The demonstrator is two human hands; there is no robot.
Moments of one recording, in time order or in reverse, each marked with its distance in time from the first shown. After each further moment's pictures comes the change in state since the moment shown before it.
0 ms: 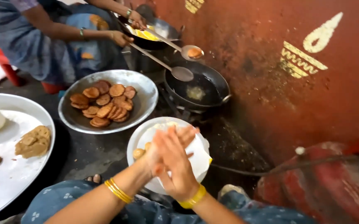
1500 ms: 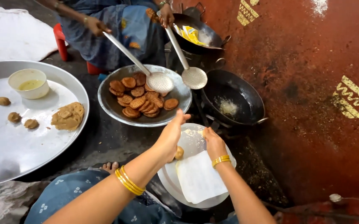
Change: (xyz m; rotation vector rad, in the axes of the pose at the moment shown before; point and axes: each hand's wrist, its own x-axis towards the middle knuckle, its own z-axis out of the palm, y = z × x) left_hand -0.004 0.058 -0.056 0.361 0.695 0.317; right_hand 0.009 0.259 0.075 -0.403 -0.240 0.204
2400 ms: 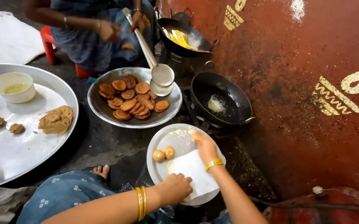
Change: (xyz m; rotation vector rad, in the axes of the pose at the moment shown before) left_hand -0.058 -0.138 -0.011 1.766 -0.797 0.779; right_hand -0.018 -0.013 -0.011 0.339 -0.167 0.403
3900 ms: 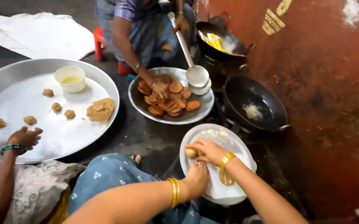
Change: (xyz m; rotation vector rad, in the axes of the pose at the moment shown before) left_hand -0.002 -0.007 0.031 0.378 -0.107 -0.377; right_hand -0.028 -0.131 0.013 -0.415 -0.697 -0.611
